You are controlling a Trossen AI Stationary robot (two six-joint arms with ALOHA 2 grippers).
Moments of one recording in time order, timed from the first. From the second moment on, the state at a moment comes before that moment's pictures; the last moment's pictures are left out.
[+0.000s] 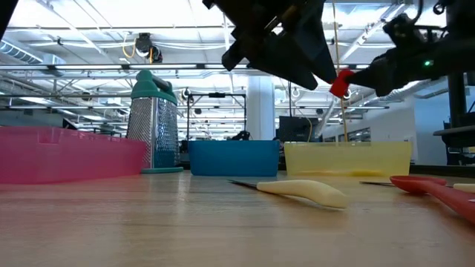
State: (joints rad) left arm -0.36 2.09 1.62 -0.33 -0.53 -0.50; right arm 0.19 0.85 0.06 0.89 1.00 -0.47
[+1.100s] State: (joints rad) left arm -0.36 2.09 1.62 -0.34 -0.55 -0.50; right arm -0.45 0.87 0.06 0.28 0.53 0.44
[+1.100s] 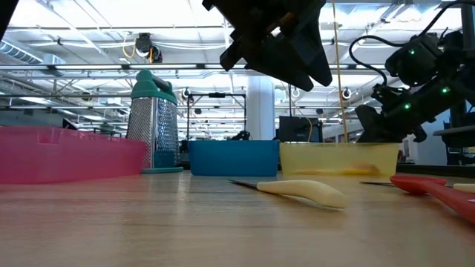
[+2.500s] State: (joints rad) left arm -0.61 2.09 1.62 -1.03 0.09 -1.51; right arm -0.17 0.82 0.06 0.60 0.52 0.08
